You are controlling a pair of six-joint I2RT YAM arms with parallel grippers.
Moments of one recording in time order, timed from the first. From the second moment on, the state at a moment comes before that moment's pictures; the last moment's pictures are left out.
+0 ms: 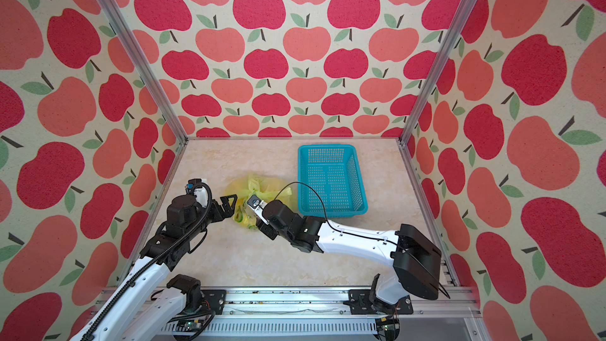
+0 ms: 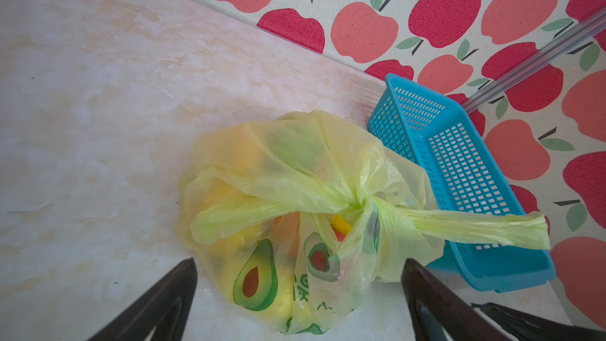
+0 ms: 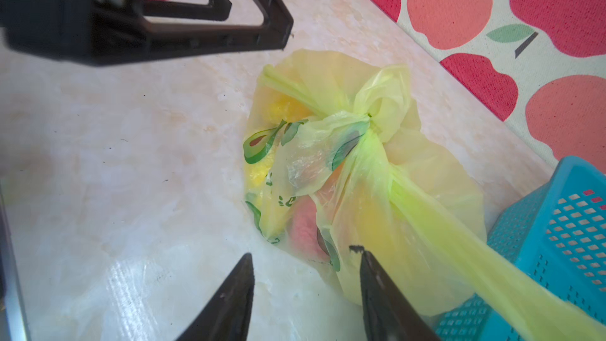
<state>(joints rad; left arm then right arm) -0.28 0.71 0.55 -0.31 0.07 -0.47 1.24 1.55 1.05 -0.11 0.31 -0.07</state>
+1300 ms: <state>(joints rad) -0.27 0.80 0.55 -0.29 0.17 -0.48 1.15 1.57 0.88 0.11 0.26 -0.09</state>
